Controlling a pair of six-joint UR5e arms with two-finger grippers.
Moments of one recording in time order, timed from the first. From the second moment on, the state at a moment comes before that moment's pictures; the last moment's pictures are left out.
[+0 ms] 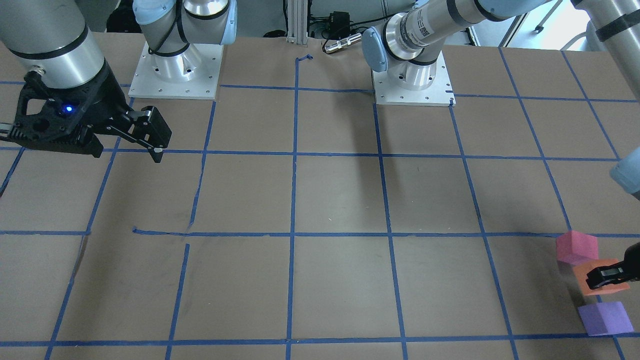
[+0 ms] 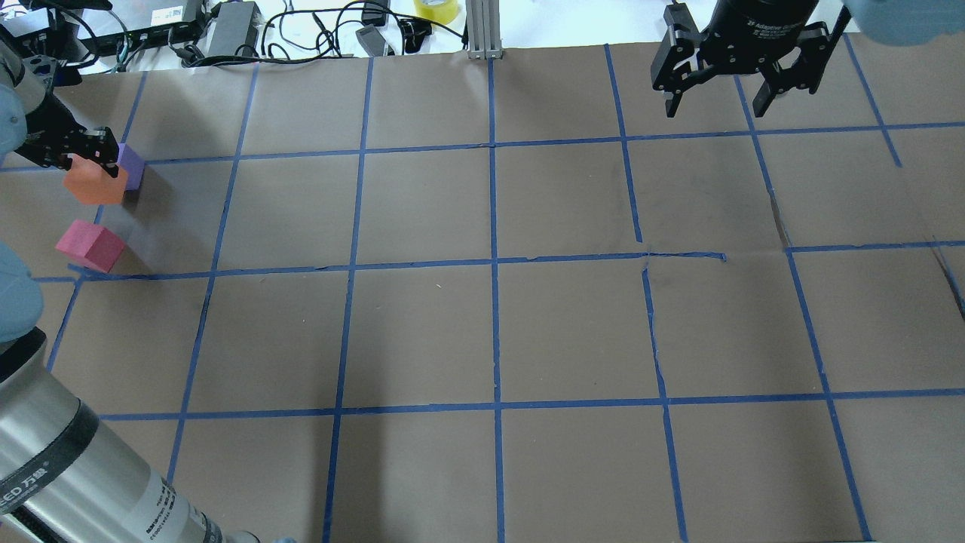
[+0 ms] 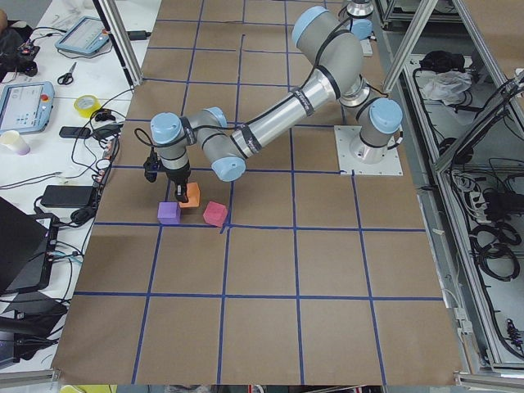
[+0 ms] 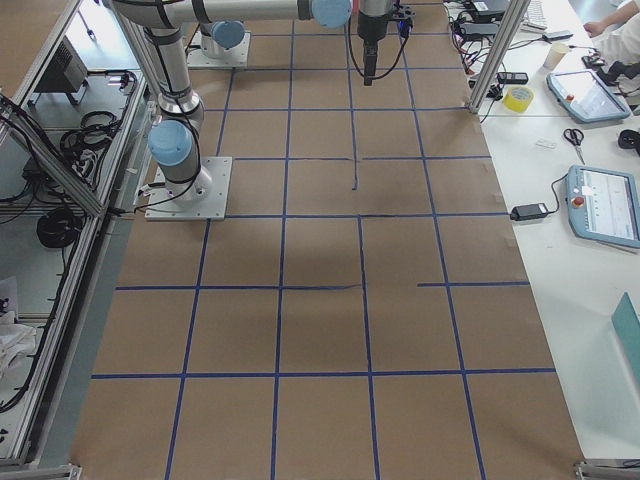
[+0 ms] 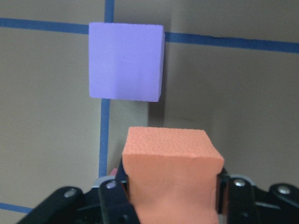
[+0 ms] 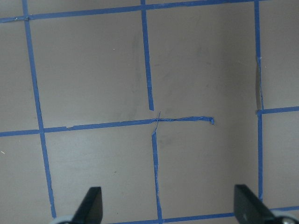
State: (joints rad) left arm -1.04 -2.23 -1.28 -1.13 1.65 0.42; right arm 1.56 -1.44 1.40 -1.56 -1.59 0.07
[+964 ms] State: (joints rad) left arm -1.03 -2.29 -1.25 -1.13 1.66 0.53; right arm 1.56 -1.44 1.40 -1.56 -1.59 0.07
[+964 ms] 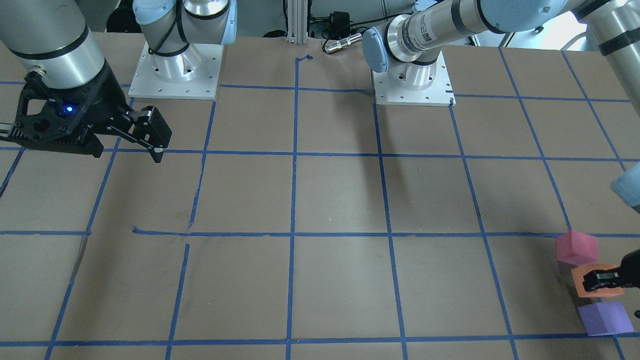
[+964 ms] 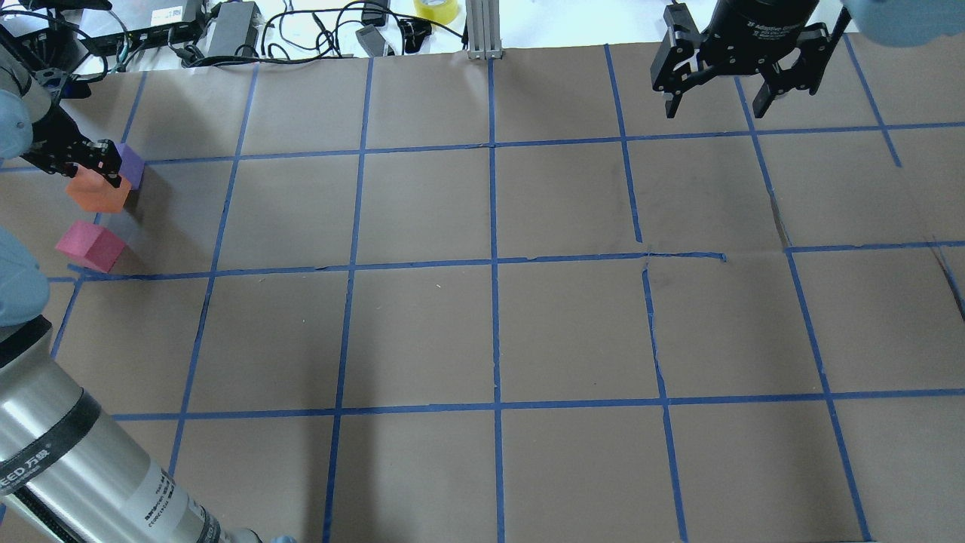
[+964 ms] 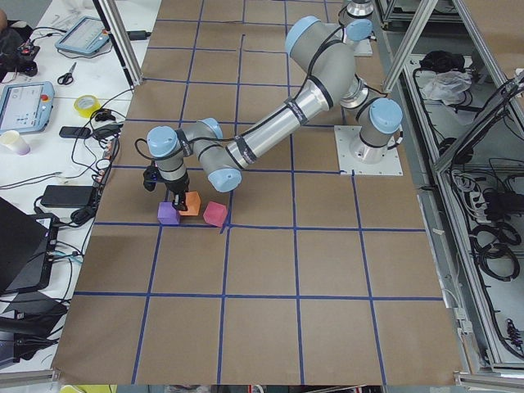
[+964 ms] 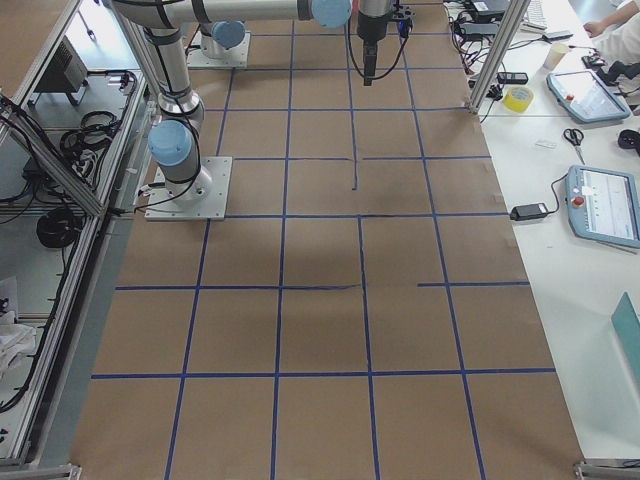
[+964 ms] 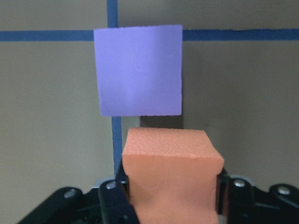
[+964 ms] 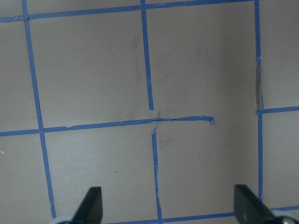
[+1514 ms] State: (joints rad) left arm -1.00 -2.31 -1.25 -1.13 1.67 0.53; right arm 1.56 -1.44 1.40 -1.56 -1.59 0.07
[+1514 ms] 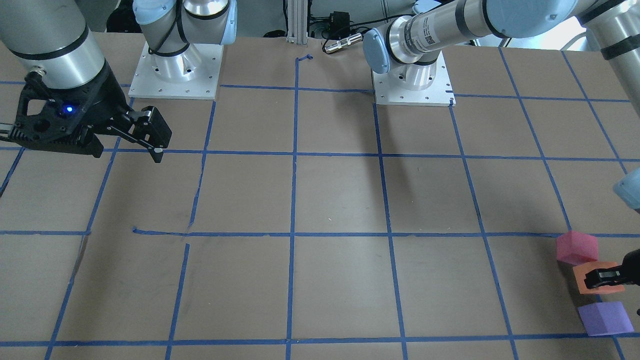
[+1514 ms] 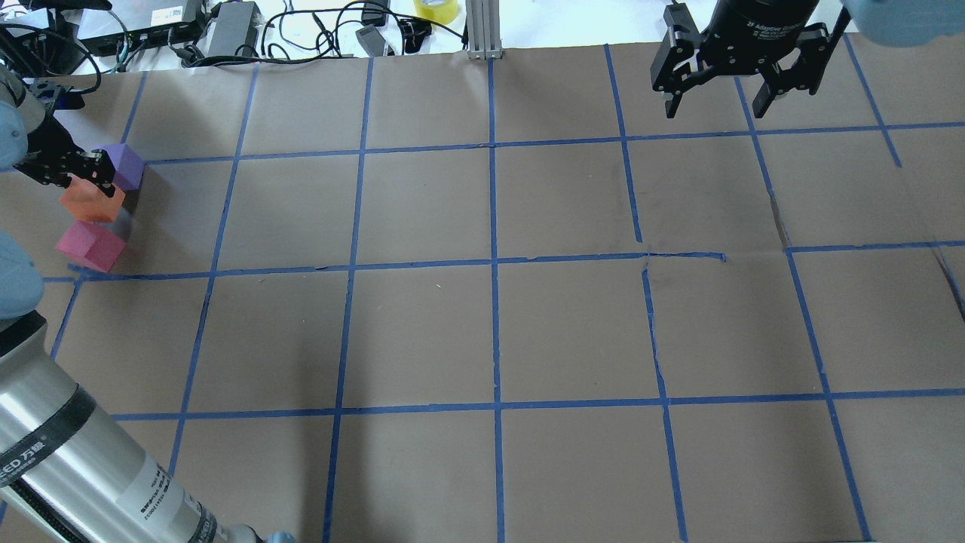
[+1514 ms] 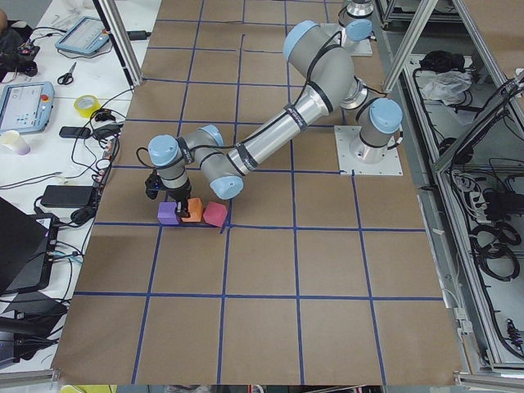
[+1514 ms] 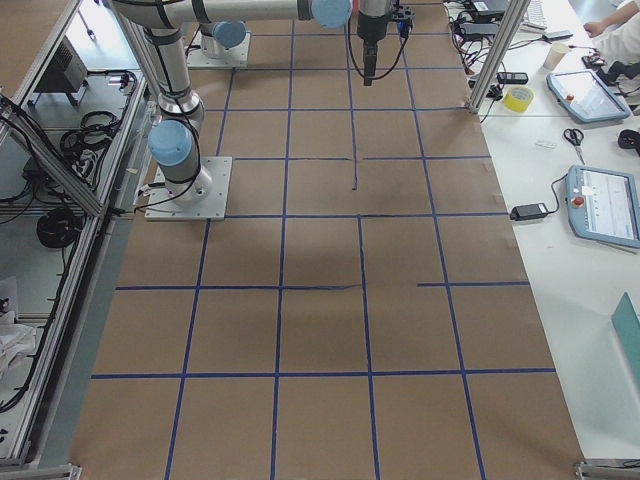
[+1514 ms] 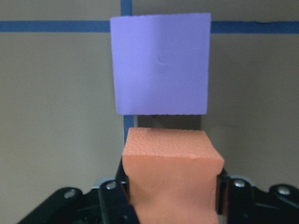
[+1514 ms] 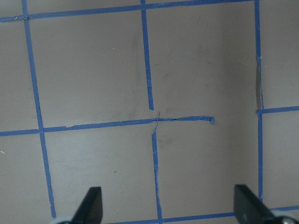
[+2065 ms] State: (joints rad) left arm -1.00 -2.33 -1.25 -1.13 1.66 0.54; right arm 1.56 -1.44 1.40 -1.56 -1.59 0.07
